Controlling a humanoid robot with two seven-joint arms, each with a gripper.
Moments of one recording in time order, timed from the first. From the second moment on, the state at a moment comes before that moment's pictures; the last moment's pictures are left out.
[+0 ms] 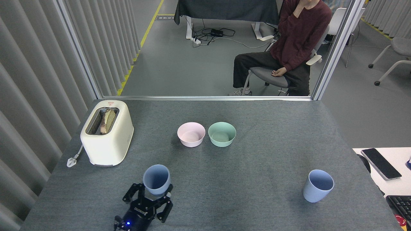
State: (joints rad) left arm -0.16 0.12 -0.31 -1.08 -1.45 -0.30 0.61; right arm 0.55 0.03 -0.27 -1.63 1.41 -0.30 -0.49
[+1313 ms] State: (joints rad) left arm -0.17 -0.07 -0.61 -0.94 -1.63 -0.30 0.64; right arm 0.54 0.03 -0.28 -1.64 1.41 -0.31 -0.49
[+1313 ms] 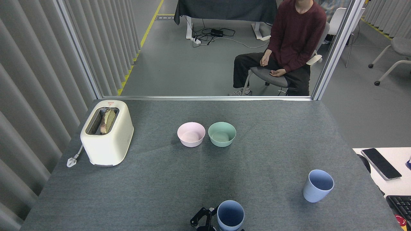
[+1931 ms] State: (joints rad) left arm -0.12 0.02 -0.55 -0.97 -1.62 -0.30 0.71; right arm 0.53 0.04 -0.28 -1.64 1.41 -0.31 -0.48
